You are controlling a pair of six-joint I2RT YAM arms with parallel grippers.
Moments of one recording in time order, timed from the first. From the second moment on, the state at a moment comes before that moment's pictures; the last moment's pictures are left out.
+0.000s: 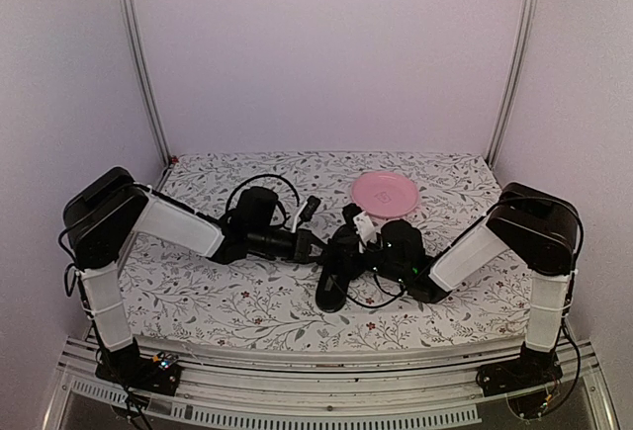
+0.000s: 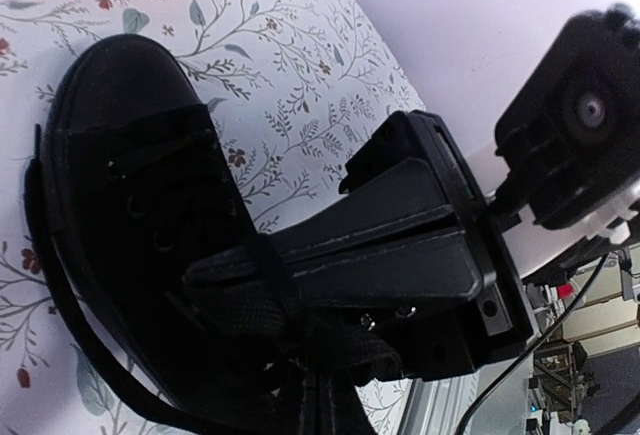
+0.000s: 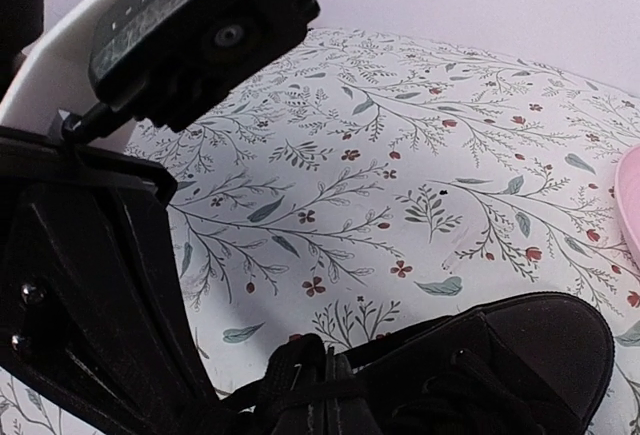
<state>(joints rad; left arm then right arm) -0.76 1.91 0.94 0.47 0.64 -0.59 0.89 1.98 0.77 0.95 0.03 0.19</state>
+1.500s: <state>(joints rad) -0.70 1.93 1.12 0.33 0.62 -0.68 0.88 2.05 0.68 1.33 0.02 0.21</state>
